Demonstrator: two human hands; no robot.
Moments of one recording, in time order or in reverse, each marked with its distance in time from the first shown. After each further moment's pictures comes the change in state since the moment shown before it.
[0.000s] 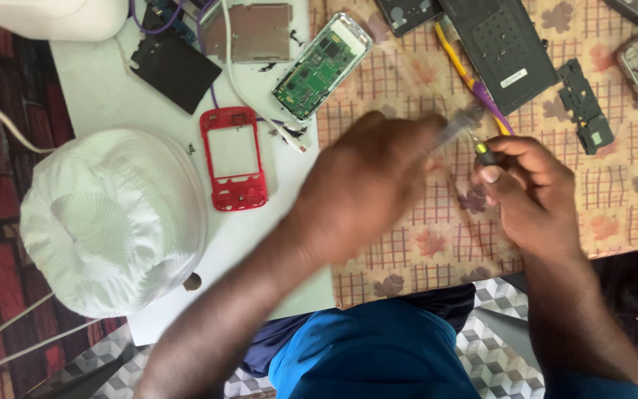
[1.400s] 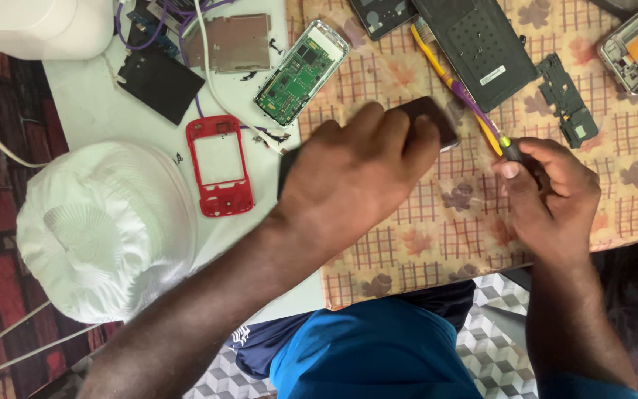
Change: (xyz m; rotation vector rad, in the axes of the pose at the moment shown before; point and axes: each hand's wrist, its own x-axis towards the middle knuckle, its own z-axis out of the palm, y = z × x) left_hand 0.016 0.003 0.005 0.640 -0.024 0.299; right_hand -0.019 -0.004 -0.030 -0.284 0.170 -0.109
